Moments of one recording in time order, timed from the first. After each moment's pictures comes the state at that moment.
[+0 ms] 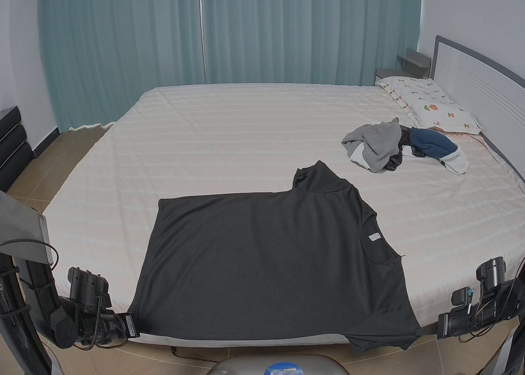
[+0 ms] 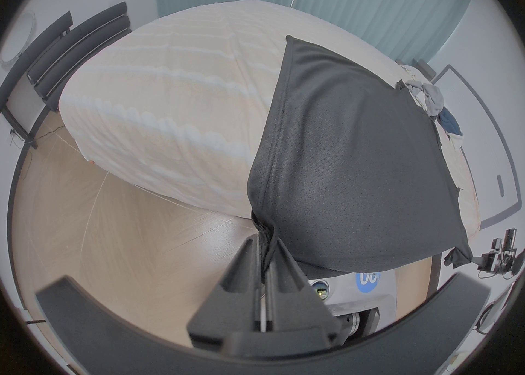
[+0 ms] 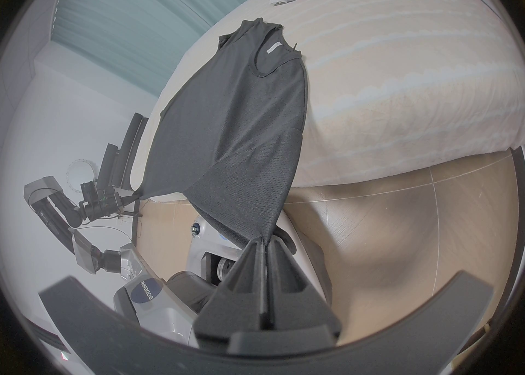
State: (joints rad) left arm -0.08 2.06 -0.02 -1.01 -0.02 -0.38; right arm -0.17 1.90 -0.02 -0.71 0.57 -0.01
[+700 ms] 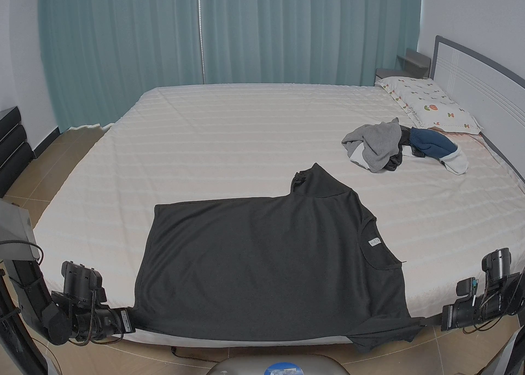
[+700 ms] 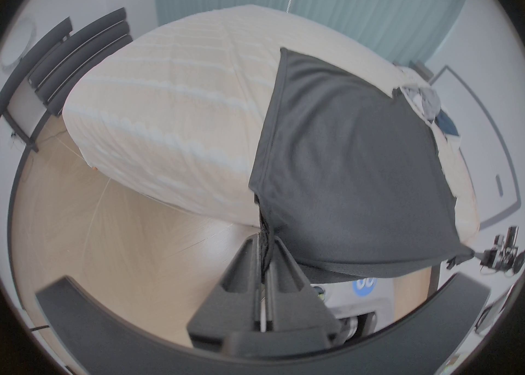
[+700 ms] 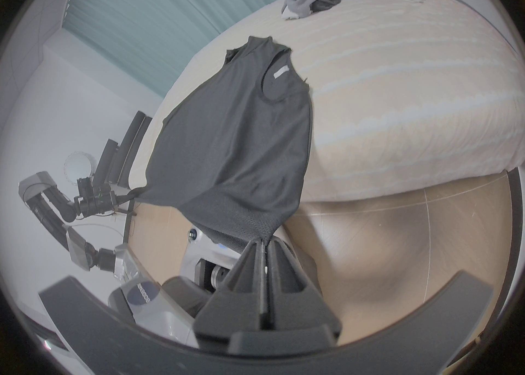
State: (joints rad) left arm -0.07 1.96 -0.07 -0.93 -0.02 -0.40; right arm -0.17 1.80 -0.09 -0.65 0.55 0.02
